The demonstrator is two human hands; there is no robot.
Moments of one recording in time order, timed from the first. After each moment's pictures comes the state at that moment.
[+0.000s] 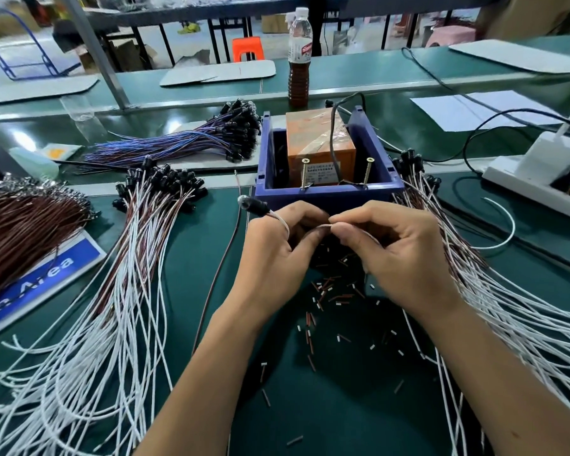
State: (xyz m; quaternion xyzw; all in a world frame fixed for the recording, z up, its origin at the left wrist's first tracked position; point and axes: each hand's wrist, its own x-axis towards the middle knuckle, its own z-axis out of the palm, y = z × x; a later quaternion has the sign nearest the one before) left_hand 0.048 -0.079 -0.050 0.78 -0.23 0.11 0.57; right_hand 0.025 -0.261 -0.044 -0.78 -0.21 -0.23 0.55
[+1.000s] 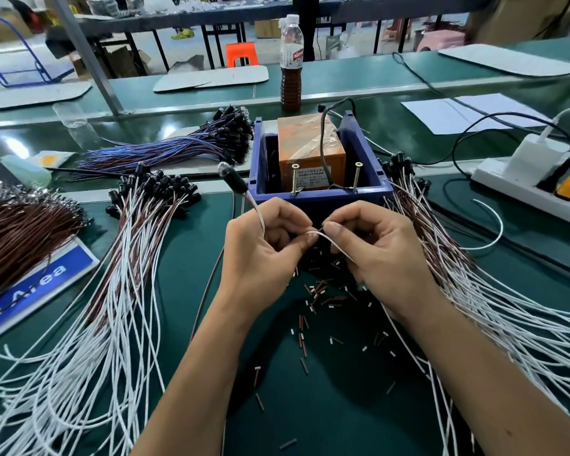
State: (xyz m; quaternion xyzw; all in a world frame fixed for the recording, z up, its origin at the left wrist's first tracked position) left_hand 0.045 -0.076 -0.043 0.75 -0.18 0.12 0.63; right_hand 0.027 -0.250 -0.050 -0.70 -0.12 -0.14 0.69
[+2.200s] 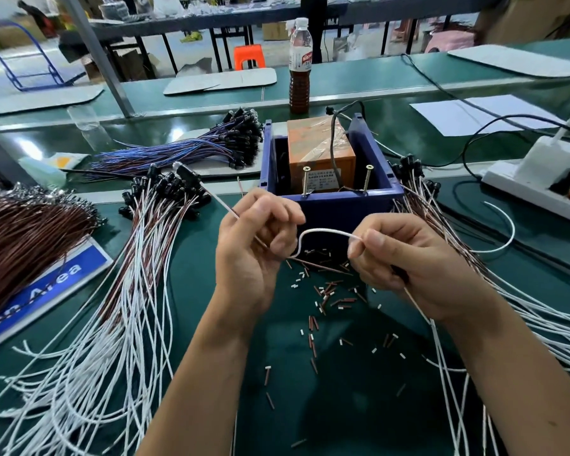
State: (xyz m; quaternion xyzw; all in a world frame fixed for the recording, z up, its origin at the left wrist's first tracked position) left_hand 0.039 -0.067 -0.026 0.46 -0.18 0.01 0.87; right_hand 0.025 -0.280 -0.039 -0.58 -0.26 0.11 0.76
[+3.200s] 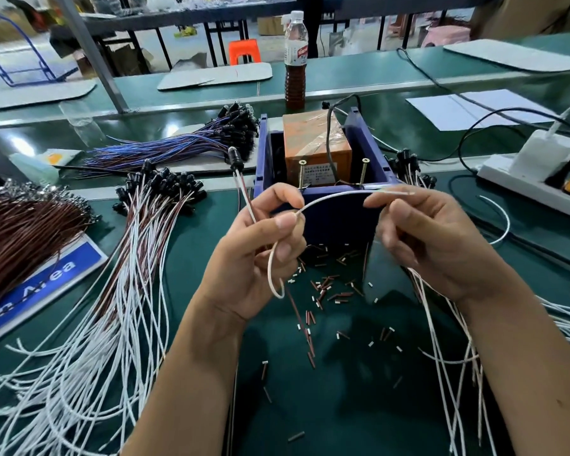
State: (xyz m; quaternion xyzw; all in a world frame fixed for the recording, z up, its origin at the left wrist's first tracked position) left_hand 0.034 -0.055 -0.019 0.38 -0.24 -0.24 0.86; right_hand 0.029 -0.302 -0.031 -0.58 -0.18 0.03 0.79
